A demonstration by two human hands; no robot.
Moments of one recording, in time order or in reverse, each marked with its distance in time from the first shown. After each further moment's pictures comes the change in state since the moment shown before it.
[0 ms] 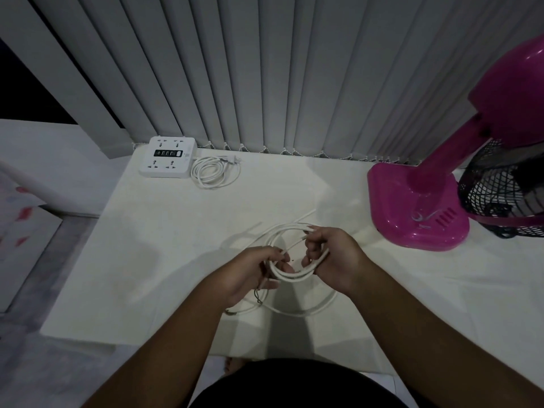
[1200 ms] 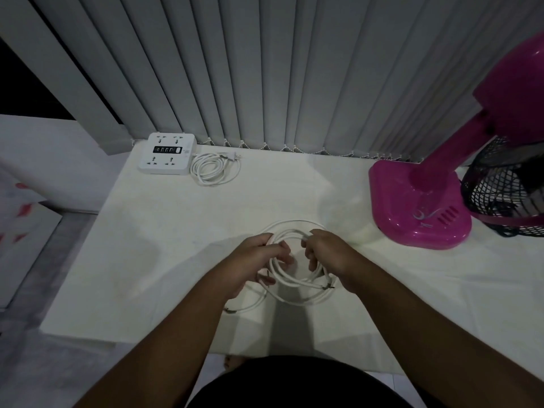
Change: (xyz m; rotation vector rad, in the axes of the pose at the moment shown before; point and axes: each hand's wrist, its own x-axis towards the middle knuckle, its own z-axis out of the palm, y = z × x) left_hand 0.005 0.009 0.002 0.206 0.156 0.037; right_hand 0.008 -0.003 -0.004 -0.932 0.087 -0.095
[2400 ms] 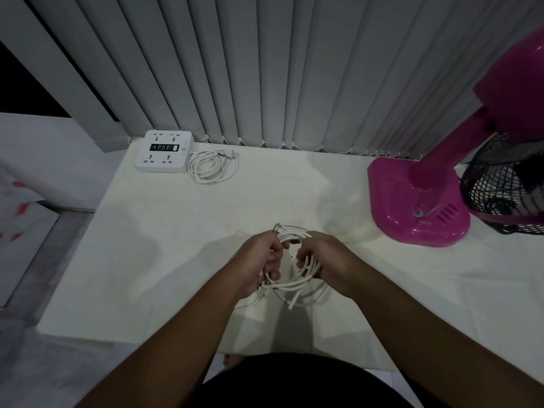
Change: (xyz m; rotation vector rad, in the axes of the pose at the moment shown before) left_hand 0.005 0.007 0.022 -0.333 0.073 -0.064; right_hand -0.002 0.009 0.009 0.412 -0.059 0.079
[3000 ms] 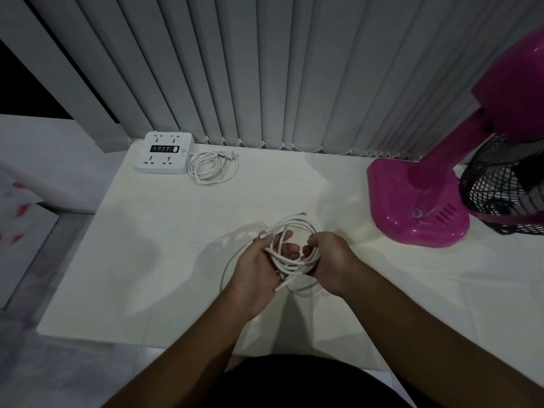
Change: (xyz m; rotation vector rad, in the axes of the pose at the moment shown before) left_hand -0.009 -0.029 0.002 -0.510 -0.192 0.110; right_hand 0.004 -0.003 0.011 0.343 0.224 0.140
